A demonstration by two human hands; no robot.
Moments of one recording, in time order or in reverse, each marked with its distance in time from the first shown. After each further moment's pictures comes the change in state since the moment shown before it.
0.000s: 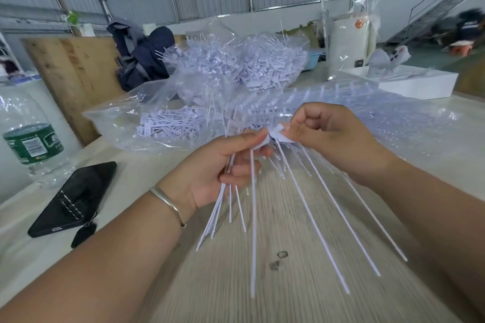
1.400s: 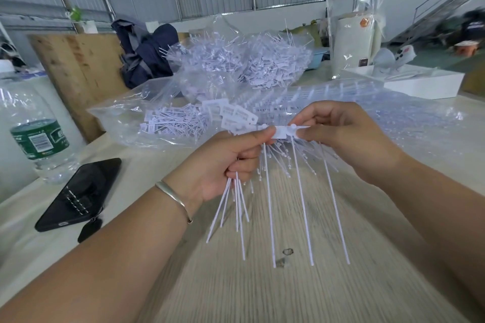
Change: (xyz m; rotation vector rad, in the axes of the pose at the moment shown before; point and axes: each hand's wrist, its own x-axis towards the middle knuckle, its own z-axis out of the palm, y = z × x) left_hand -0.001 0.003 0.003 0.175 0.174 0.028; right_hand 0.003 0.005 -0.007 0.083 0.016 0.086
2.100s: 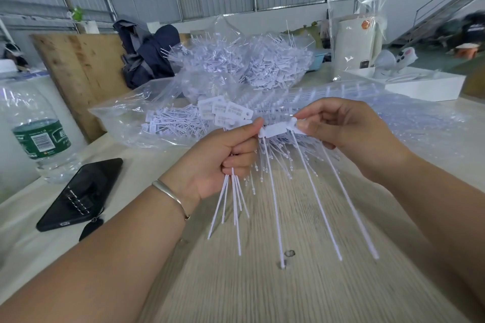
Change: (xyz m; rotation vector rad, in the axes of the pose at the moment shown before) left_hand 0.002 0.003 -0.009 -0.113 -0.052 0.022; right_hand 0.002 0.001 -0.004 0.033 0.012 -0.042
